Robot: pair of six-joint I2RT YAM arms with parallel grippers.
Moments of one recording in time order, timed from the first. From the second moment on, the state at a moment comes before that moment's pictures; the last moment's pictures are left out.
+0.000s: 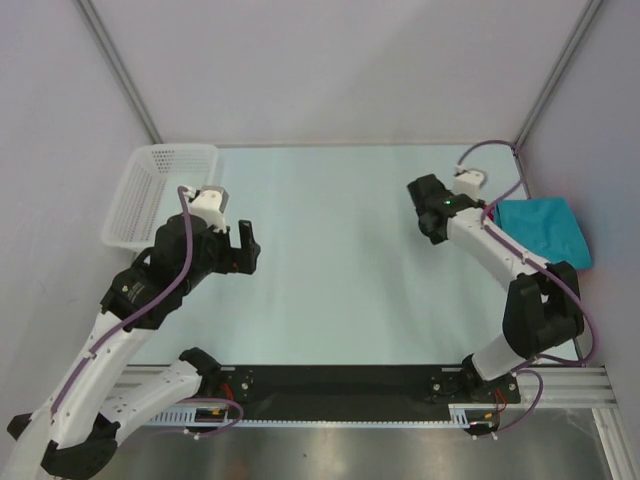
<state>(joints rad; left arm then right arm) -0.57 0.80 1.14 -0.88 -0.23 -0.27 0.32 1.55 1.19 -0.83 1.02 0.75</state>
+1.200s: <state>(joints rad) -0.48 0.81 1.15 -0.88 -0.26 -0.24 1.17 1.84 1.74 -0.50 0.24 0.48</state>
